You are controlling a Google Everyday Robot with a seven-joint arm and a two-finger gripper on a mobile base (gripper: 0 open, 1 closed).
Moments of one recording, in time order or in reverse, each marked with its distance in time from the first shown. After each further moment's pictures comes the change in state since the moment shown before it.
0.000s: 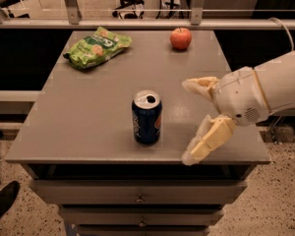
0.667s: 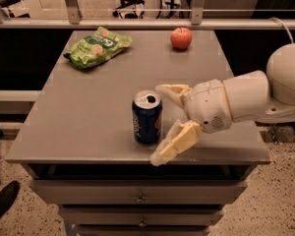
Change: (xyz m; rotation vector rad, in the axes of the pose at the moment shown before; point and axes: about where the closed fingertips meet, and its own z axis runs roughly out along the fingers) arm -0.022 0.001 0.055 -0.049 -0.201 0.018
